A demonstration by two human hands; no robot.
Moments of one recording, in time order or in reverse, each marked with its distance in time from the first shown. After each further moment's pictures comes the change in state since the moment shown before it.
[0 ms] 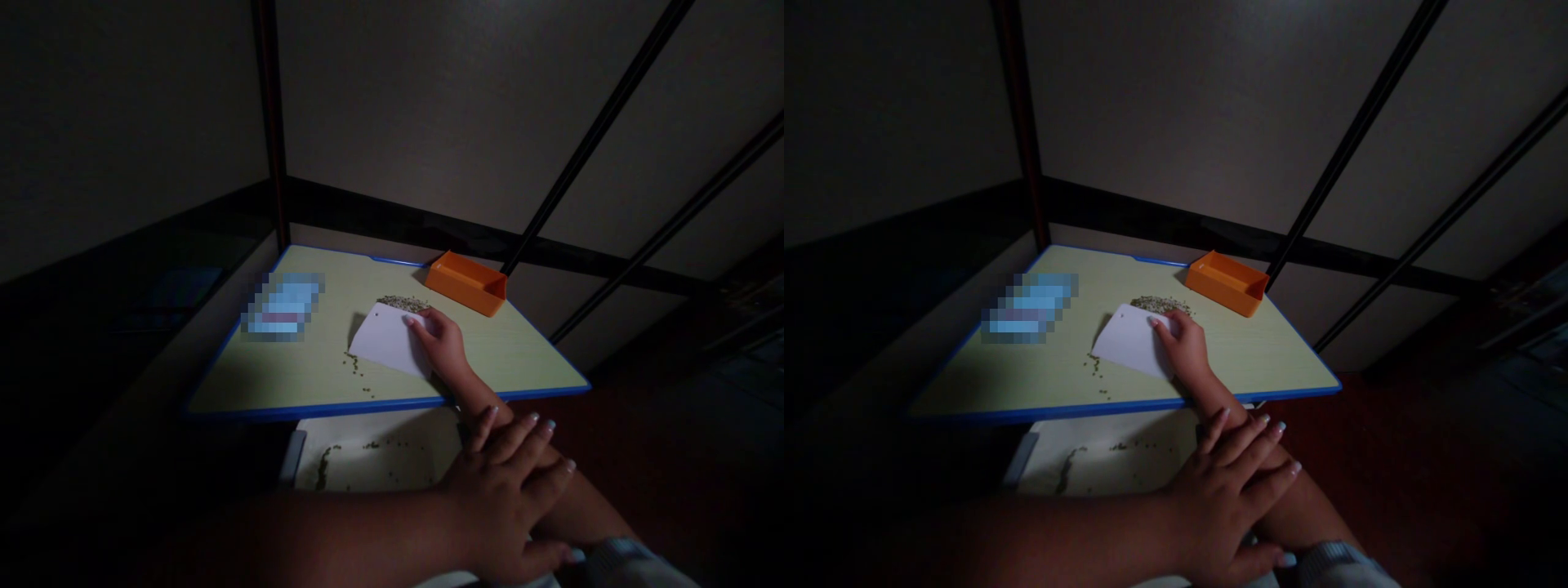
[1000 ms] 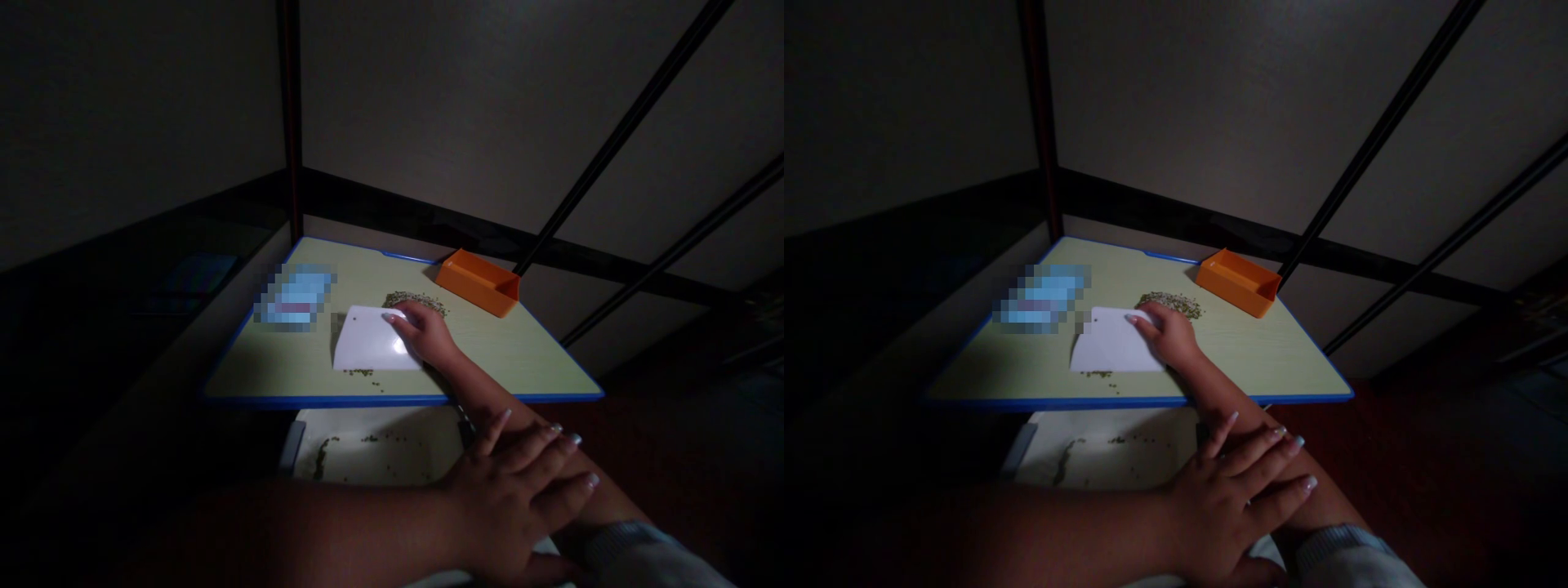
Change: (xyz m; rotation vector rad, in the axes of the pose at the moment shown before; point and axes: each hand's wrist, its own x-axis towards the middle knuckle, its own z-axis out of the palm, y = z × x) left_hand -0.004 0.002 -0.007 0.301 0.072 0.051; right_hand 0.016 -0.005 0.024 -0.101 -0.300 -0.140
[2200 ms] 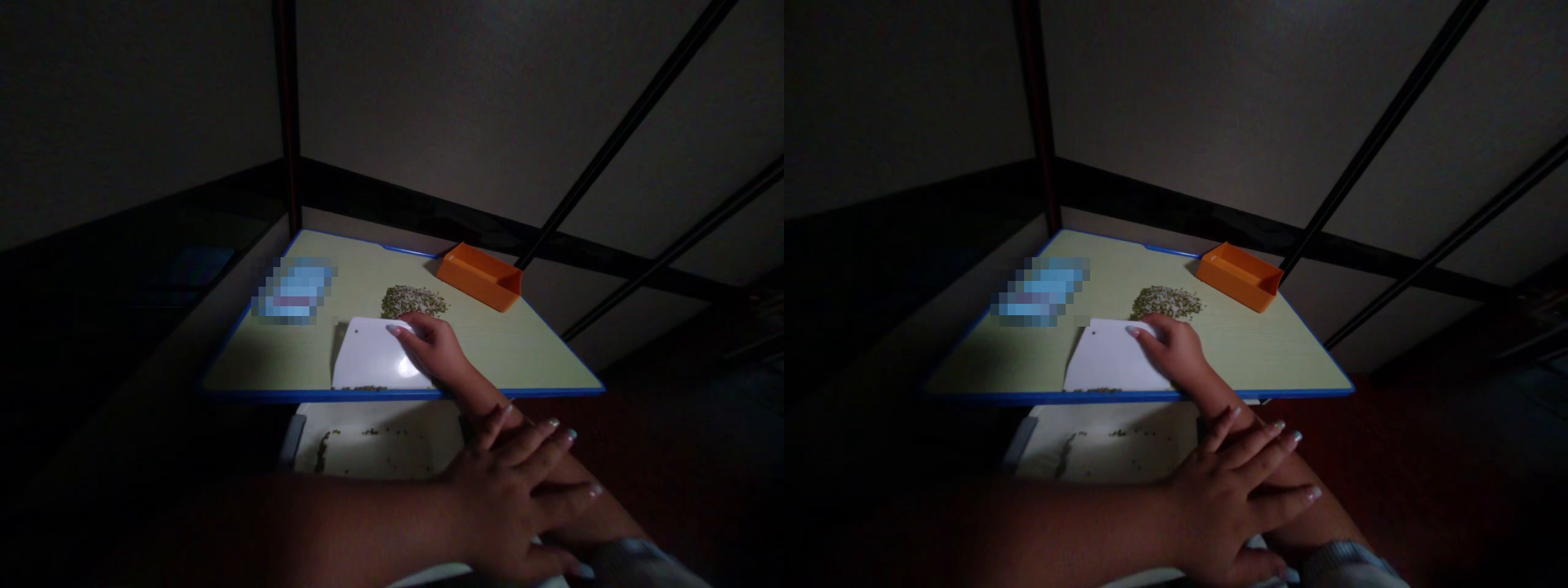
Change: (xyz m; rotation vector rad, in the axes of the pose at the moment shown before) left_hand 0.000 0.000 0.003 -0.148 -0.008 -0.006; right_hand -0.032 -0.010 -0.007 0.076 -0.028 -0.003
